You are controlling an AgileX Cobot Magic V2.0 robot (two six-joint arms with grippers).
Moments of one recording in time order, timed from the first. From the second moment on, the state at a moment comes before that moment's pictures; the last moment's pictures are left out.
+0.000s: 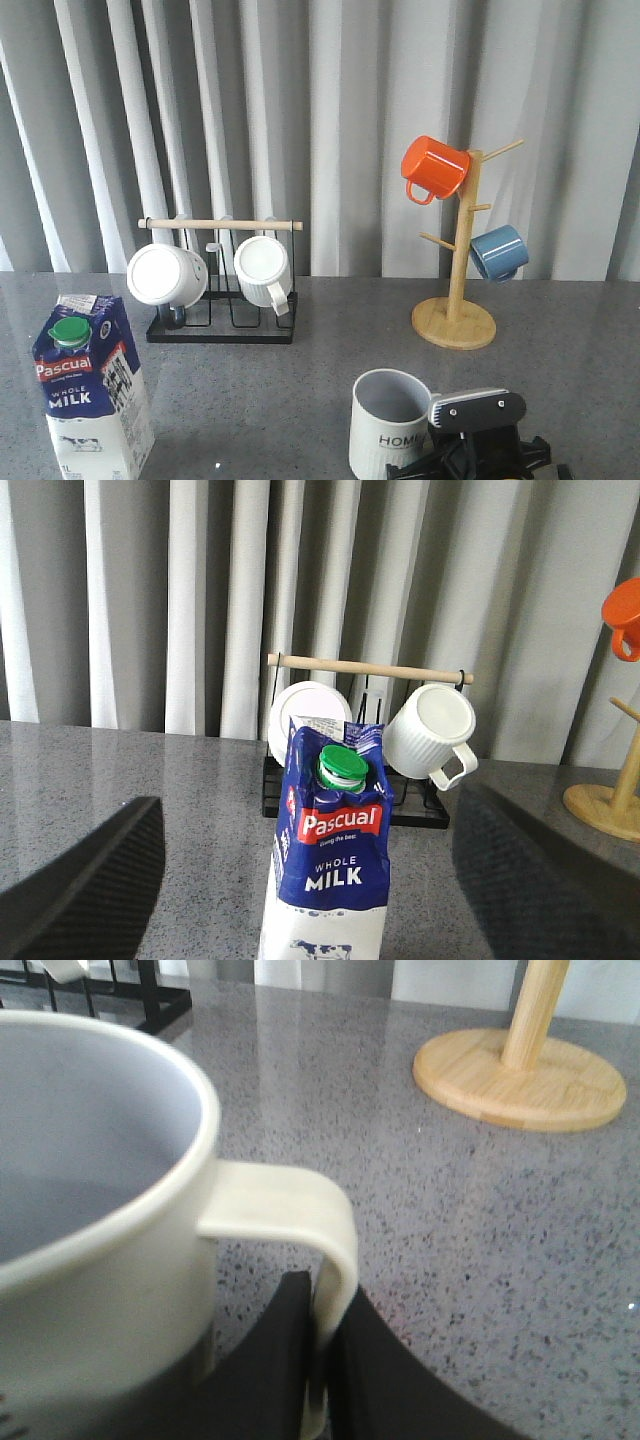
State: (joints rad) left arm -0.07 0.53 -0.46 0.10 0.01 -0.25; right arm 0.44 1.82 -0.69 0.38 -0.78 -0.22
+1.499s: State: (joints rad) left arm -0.07 0.53 -0.46 0.10 0.01 -0.25; right arm 0.46 1.58 -0.48 0.26 -0.85 -0.25
